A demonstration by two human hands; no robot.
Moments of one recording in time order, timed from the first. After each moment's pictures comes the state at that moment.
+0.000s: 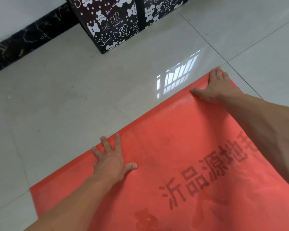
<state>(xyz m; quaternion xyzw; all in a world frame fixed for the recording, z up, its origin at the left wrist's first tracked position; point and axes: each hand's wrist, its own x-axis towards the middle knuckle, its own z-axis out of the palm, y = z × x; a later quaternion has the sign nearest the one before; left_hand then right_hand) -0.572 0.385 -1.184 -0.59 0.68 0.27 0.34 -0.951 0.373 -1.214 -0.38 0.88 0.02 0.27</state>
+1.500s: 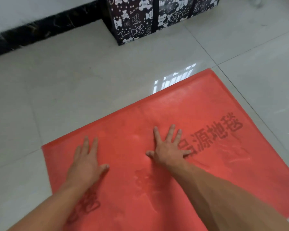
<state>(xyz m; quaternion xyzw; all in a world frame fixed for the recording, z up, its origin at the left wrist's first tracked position) -0.434 0.469 -1.160 -0.62 0.73 0.24 0.18 -0.677 0.531 -1.192 -0.43 0.83 0.12 0.34</state>
